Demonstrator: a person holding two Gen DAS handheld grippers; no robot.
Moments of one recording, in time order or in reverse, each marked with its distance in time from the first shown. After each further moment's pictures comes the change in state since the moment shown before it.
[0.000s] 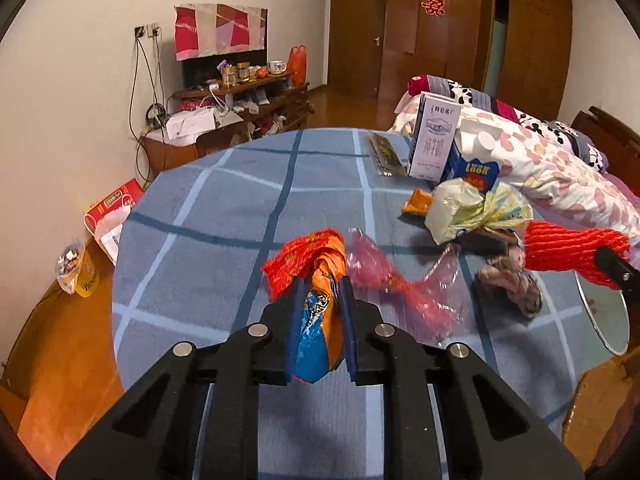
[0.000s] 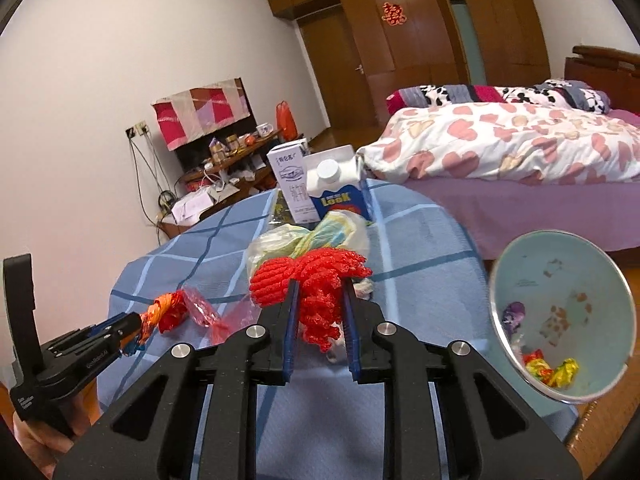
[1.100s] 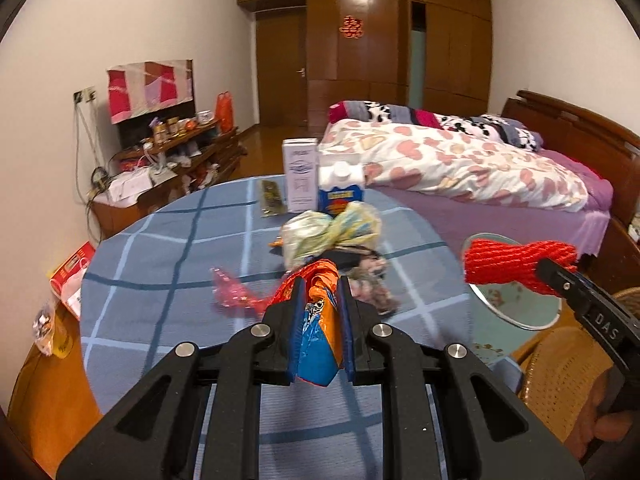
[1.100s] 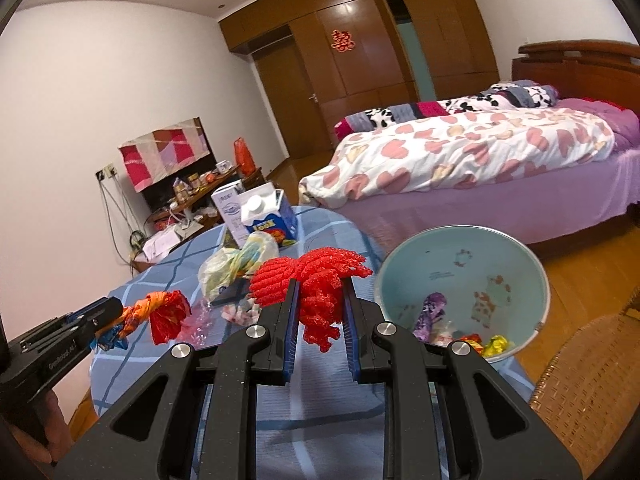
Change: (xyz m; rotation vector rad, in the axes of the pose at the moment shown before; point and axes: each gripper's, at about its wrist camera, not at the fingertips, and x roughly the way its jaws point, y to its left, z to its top) left arm -0.088 -0.110 -0.006 0.191 -0.140 -0.188; right arm -0.094 -0.059 -0.020 0.108 -0.117 -0.126
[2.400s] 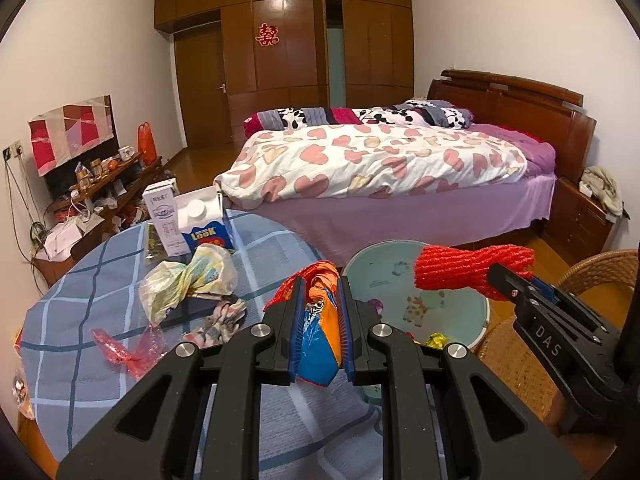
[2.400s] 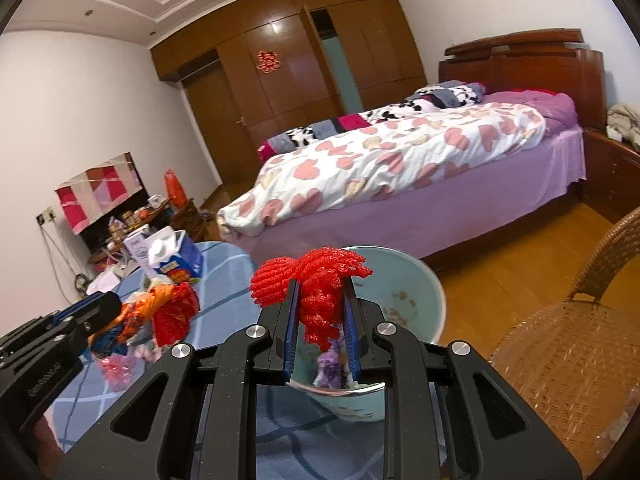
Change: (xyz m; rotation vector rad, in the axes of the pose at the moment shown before) left arm 0.025 -0.131 0.024 0.176 -0.023 -0.197; right arm -0.017 -0.087 0.015 0.121 -0.069 -0.236
